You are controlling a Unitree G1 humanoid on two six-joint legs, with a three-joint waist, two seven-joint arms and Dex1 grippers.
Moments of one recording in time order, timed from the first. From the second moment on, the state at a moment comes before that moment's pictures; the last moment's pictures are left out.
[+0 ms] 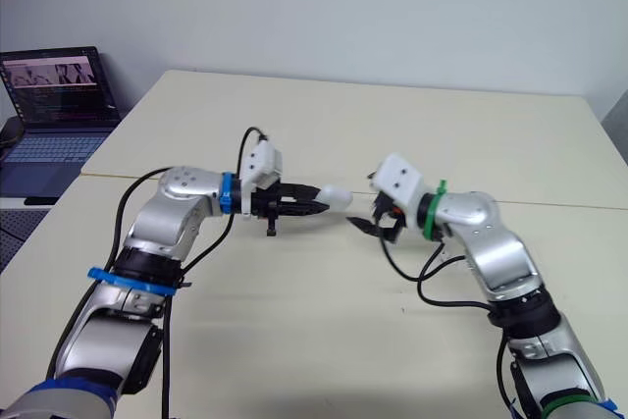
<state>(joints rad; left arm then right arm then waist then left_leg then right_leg) -0.73 0.50 -0.09 0.32 -0.32 0.35 -1.24 -0.58 -0.50 0.15 -0.26 0.17 0.64 0.80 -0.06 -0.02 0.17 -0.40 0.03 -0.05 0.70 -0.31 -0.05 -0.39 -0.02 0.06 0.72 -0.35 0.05</state>
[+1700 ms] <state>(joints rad) -0.63 0.50 -0.07 0.07 -0.46 0.54 -1.15 -0.63 -0.46 0.08 -0.29 0.47 0.90 0.67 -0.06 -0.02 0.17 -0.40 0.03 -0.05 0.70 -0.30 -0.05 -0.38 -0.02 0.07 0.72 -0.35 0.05</state>
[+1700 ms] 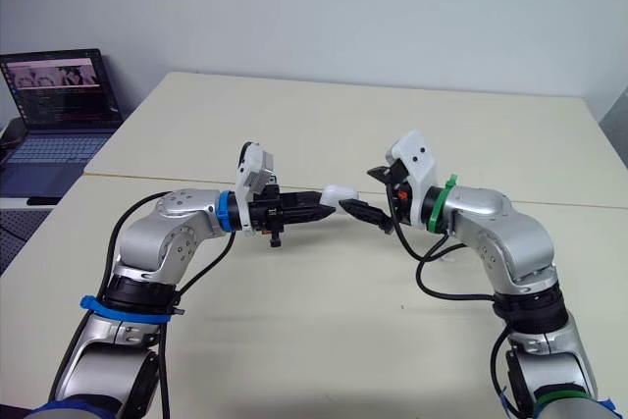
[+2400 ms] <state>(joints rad) -0.55 0.38 -0.03 0.07 -0.39 0.36 -0.93 -0.57 -0.69 0.07 -0.16 0.42 0.78 0.76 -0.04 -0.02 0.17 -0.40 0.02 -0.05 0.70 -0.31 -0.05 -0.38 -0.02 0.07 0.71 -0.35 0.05</state>
